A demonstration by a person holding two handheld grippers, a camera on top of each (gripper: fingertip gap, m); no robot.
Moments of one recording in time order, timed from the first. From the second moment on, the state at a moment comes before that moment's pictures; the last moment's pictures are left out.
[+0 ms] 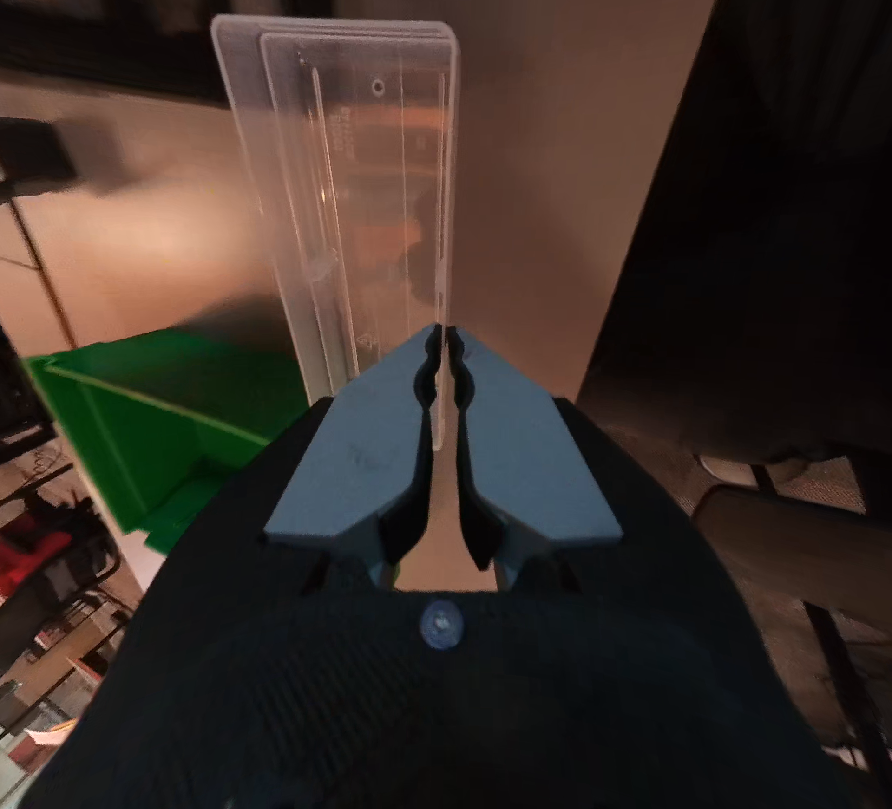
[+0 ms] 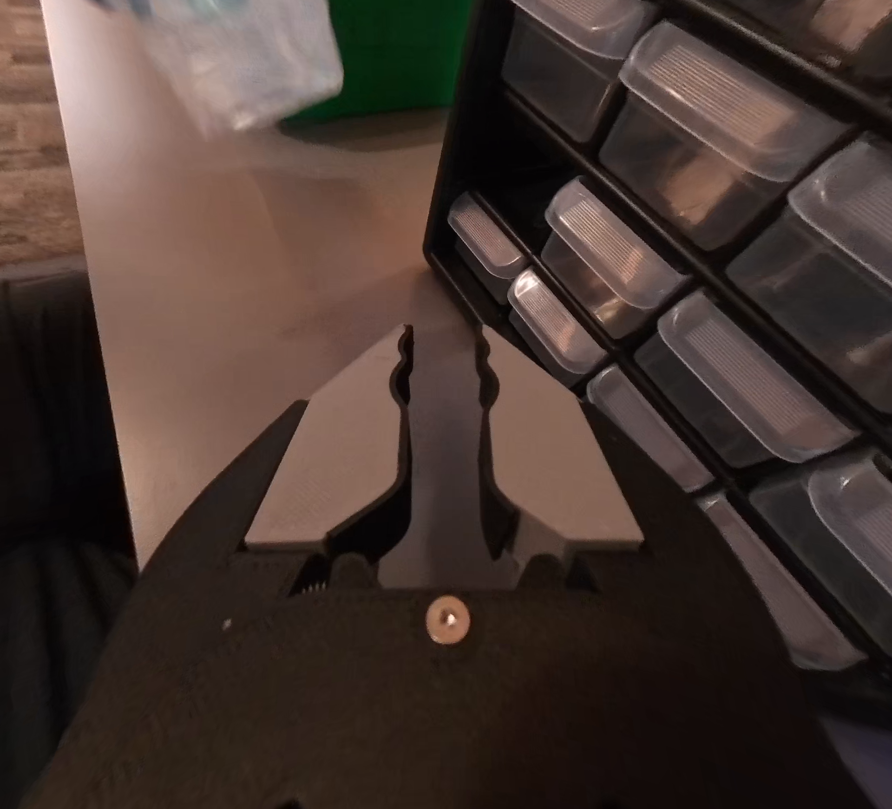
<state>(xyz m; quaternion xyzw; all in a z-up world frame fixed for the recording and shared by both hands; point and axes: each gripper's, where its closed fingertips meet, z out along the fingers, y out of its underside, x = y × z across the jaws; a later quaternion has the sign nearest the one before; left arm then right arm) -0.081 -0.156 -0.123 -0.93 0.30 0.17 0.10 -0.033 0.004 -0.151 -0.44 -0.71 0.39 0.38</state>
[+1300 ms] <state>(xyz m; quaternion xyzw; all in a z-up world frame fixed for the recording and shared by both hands) -0.070 -0.134 -0.113 -0.87 0.22 0.15 0.41 -0.033 0.001 -0.175 -0.44 -0.75 0.34 0.36</state>
